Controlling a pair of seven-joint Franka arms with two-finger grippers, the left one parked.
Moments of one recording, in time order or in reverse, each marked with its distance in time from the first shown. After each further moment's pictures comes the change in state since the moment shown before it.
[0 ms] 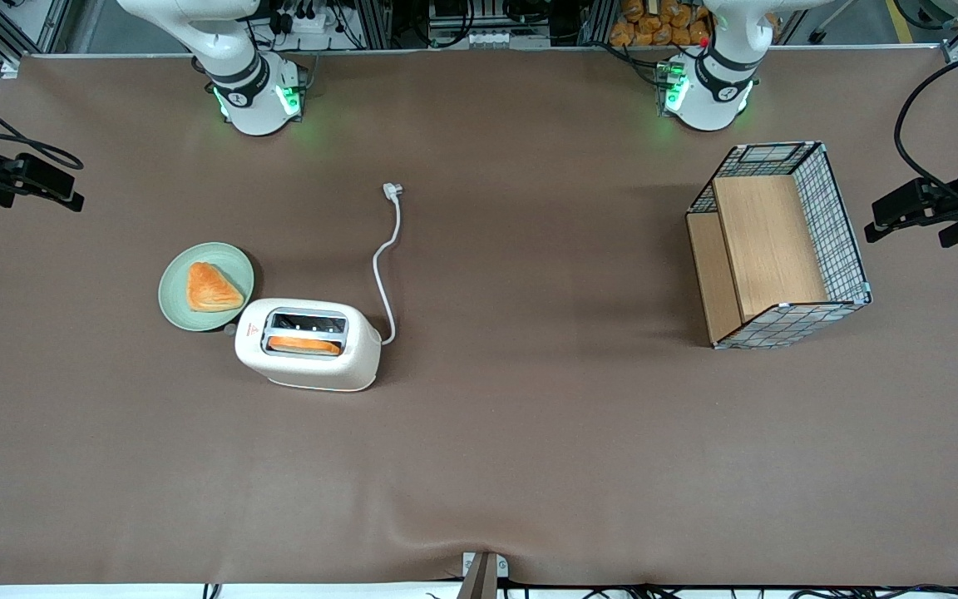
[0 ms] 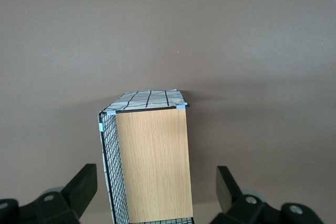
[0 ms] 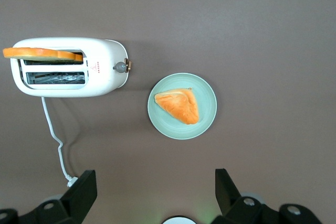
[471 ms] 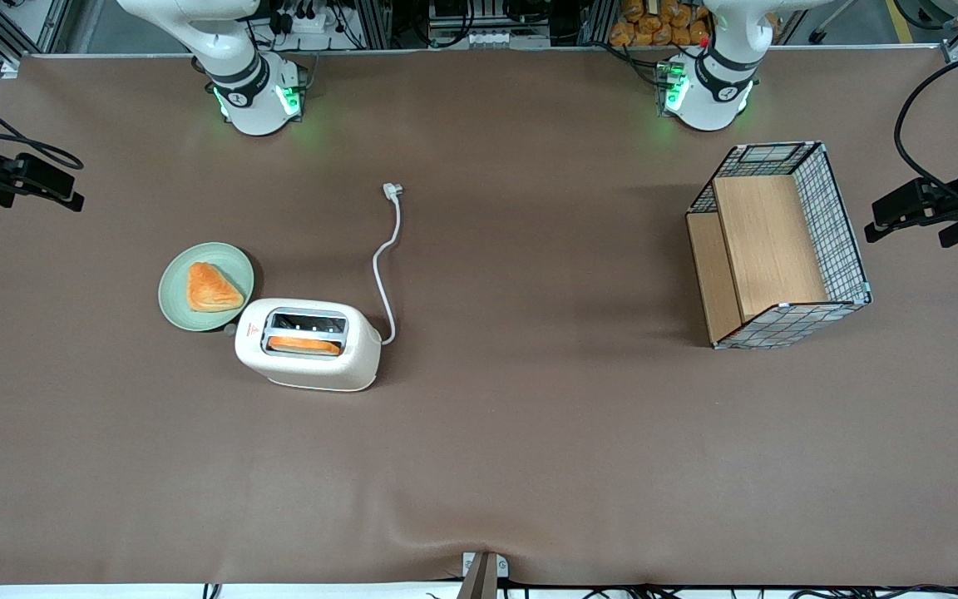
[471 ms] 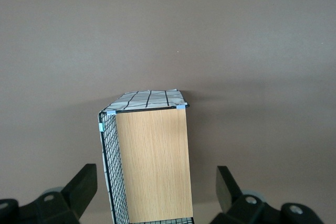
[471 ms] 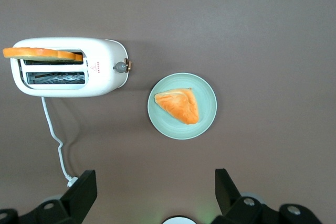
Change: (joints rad) arm 0.000 0.000 0.000 0.000 0.000 0.000 0.000
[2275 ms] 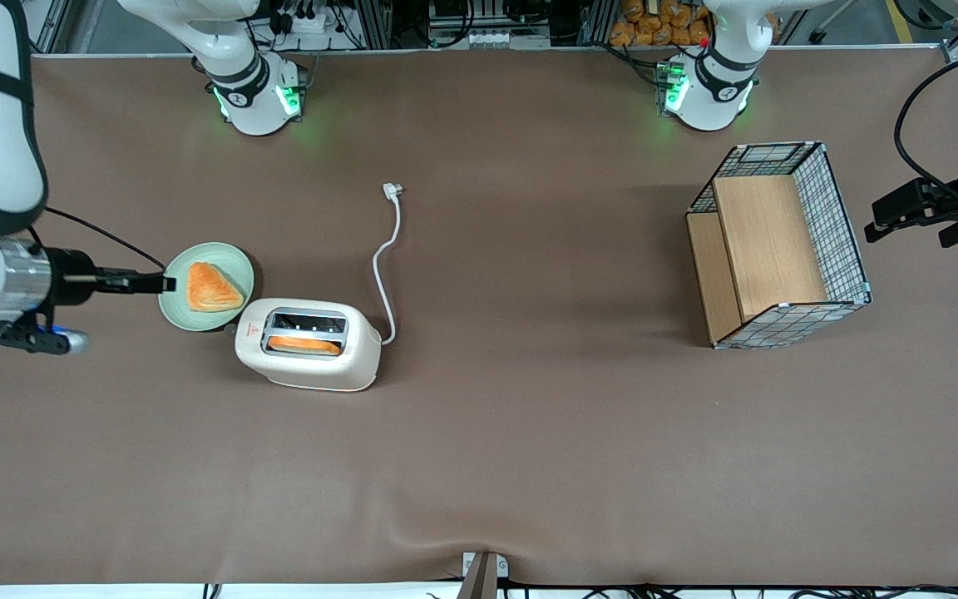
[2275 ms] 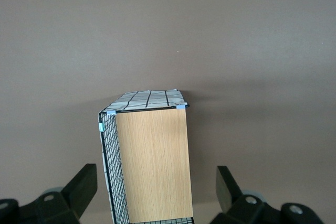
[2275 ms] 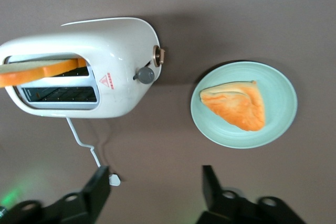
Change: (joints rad) arm -0.023 0.368 -0.004 0.030 0.244 0.066 0.002
